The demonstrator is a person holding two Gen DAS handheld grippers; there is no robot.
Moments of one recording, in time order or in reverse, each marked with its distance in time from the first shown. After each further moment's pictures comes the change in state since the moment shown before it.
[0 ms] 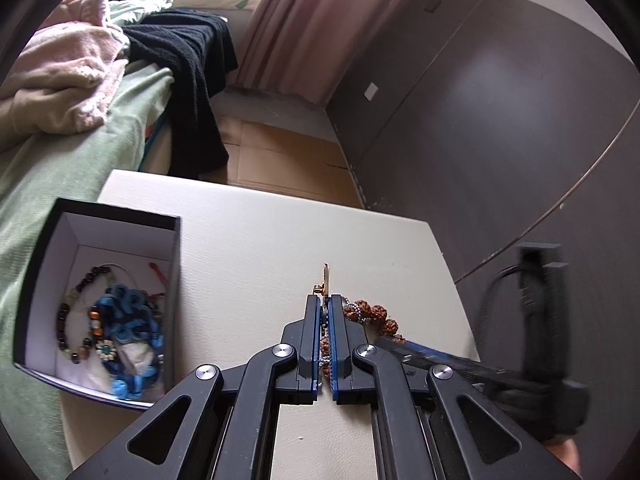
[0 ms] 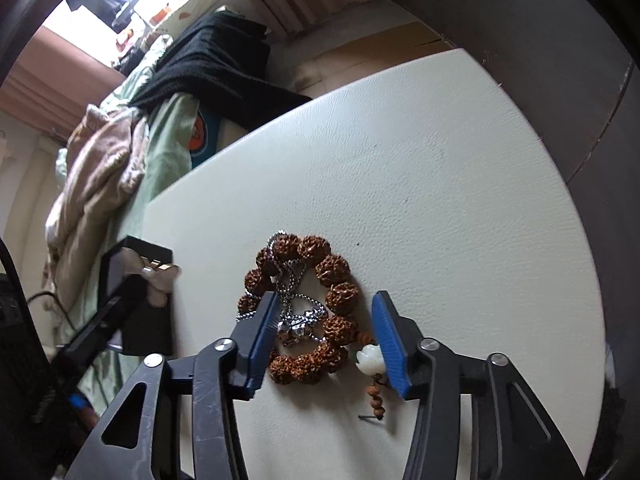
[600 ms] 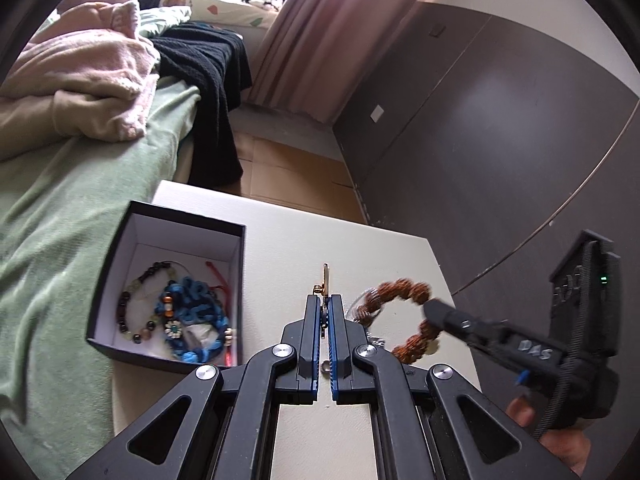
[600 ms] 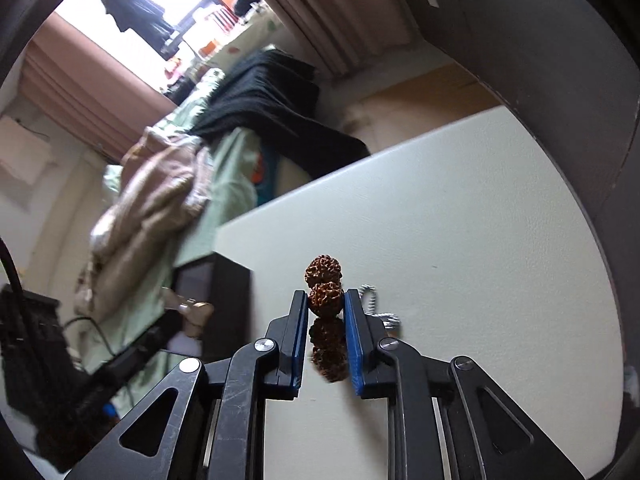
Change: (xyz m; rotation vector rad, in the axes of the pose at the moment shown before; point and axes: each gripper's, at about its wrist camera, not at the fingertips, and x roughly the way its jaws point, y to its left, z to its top) left arm -0.058 0.018 -0.014 -0.026 -0.065 0.004; right arm -0.061 0.029 -0.021 -0.041 -0.191 0.182
